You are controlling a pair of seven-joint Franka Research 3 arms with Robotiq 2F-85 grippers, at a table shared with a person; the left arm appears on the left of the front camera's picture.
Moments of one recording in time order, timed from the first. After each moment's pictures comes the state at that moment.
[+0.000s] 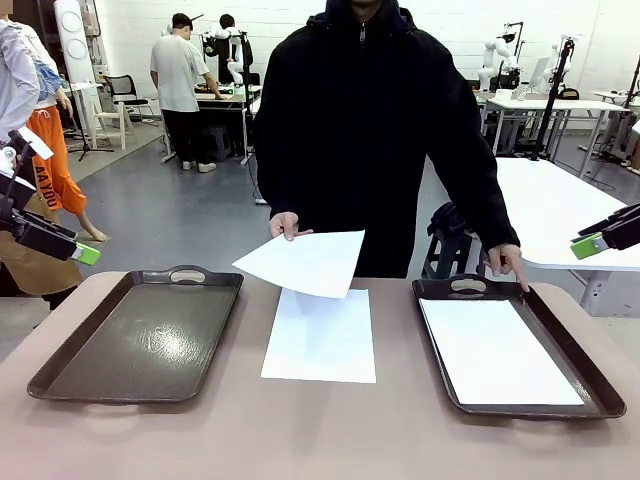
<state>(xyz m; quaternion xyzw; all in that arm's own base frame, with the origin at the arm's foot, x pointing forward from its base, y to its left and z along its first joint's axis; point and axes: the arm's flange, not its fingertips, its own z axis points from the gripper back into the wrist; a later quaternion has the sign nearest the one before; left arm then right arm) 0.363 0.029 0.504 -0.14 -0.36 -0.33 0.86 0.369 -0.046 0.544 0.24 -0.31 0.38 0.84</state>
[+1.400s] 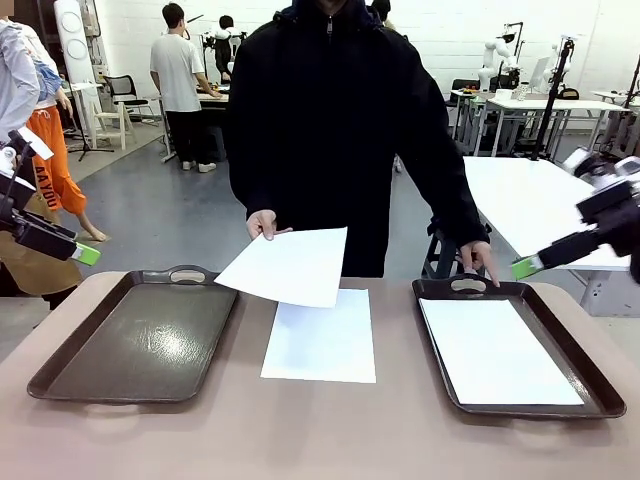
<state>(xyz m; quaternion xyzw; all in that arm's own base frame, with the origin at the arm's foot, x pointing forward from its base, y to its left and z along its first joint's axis) 0.363 0.029 0.504 -0.14 -0.36 -0.33 0.86 0.414 0.013 0.468 0.35 -0.24 0.35 0.84</state>
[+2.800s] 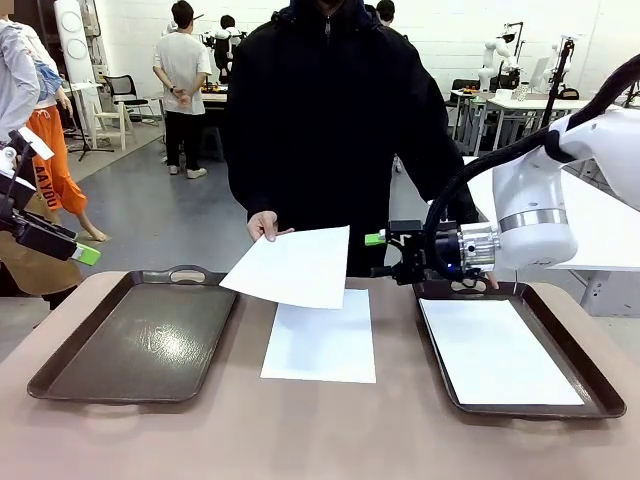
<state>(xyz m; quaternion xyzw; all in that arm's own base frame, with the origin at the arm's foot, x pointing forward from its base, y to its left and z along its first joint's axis) 0.363 0.029 0.503 -0.14 -0.36 -0.33 0.86 0.562 0.178 0.342 0.62 -0.12 0.06 0.77</state>
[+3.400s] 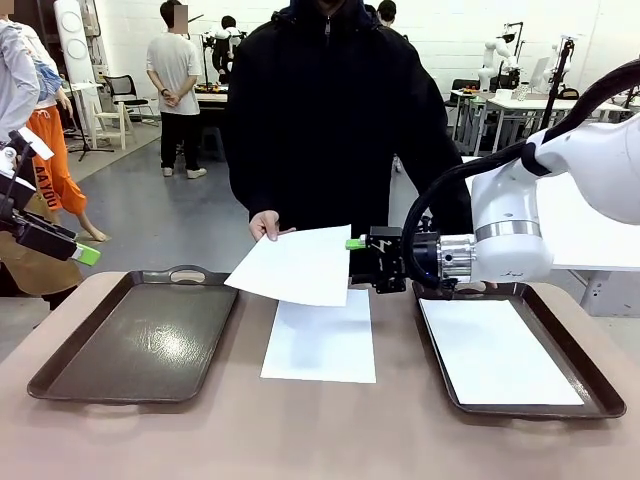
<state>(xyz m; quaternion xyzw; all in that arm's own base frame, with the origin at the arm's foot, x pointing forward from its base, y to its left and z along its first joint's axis) 0.363 0.029 0.503 -0.14 -0.36 -0.33 0.86 0.557 0.217 0.322 0.64 -0.11 0.02 0.76</state>
